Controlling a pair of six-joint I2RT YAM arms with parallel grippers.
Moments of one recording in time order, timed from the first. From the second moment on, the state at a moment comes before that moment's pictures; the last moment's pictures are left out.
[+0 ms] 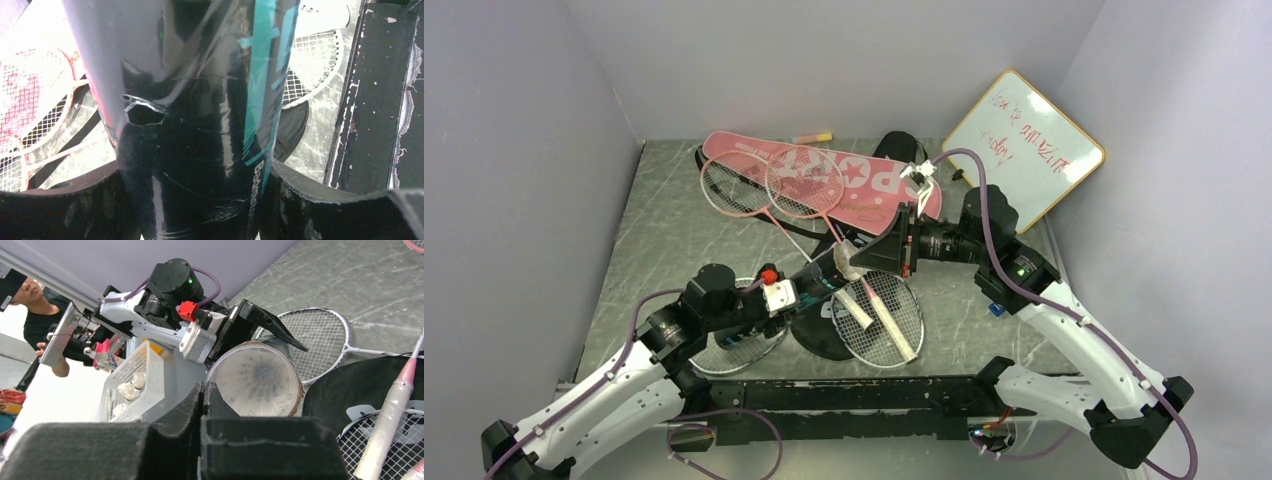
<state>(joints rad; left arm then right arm) -0.74 0.63 0.53 -0.30 0.37 0.37 0.69 0.97 1.10 -0.24 -0.71 0.63</state>
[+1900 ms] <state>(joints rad) -0.73 0.62 0.53 -0.30 0.37 0.37 0.74 0.98 1.10 -0.30 -0.54 0.61</state>
